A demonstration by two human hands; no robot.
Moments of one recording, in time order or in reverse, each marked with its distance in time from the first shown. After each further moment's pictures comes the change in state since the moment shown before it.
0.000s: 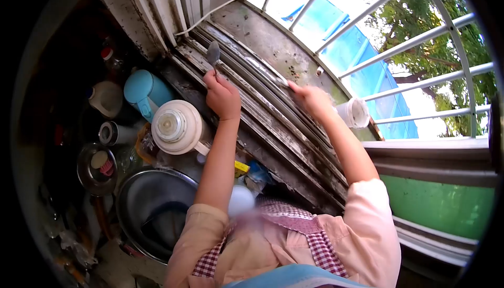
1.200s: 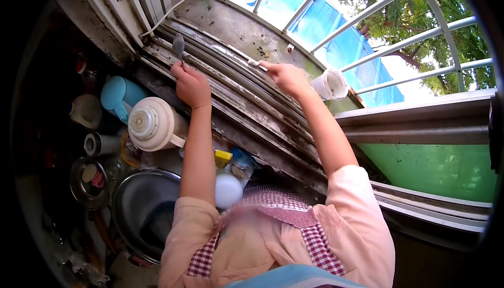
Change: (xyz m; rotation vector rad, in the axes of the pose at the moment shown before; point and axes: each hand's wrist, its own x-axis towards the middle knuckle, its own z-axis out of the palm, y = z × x) left_hand -0.001 0.006 -0.002 0.065 -0.035 -0.005; right_hand -0.017 -0.005 -0.001 0.108 0.044 0.125
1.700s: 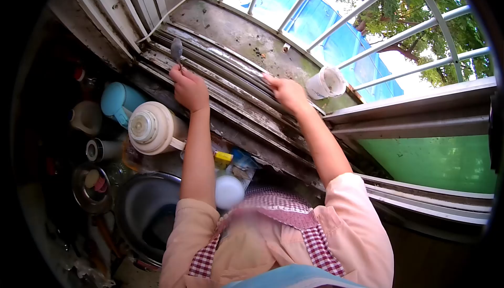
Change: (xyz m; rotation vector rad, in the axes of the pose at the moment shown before) left_hand 0.001 0.002 -0.003 0.046 -0.092 -0.077; right_hand -0.028 0.008 0.023 0.048 0.059 0.081
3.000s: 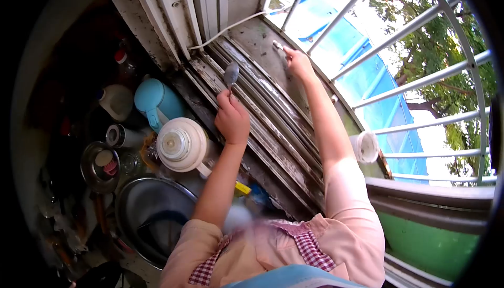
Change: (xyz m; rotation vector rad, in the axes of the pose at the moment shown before) left_hand 0.002 -0.003 0.006 -0.012 0.053 0.084; right_hand 0.245 -0.056 0.013 0.148 0.196 -0.331
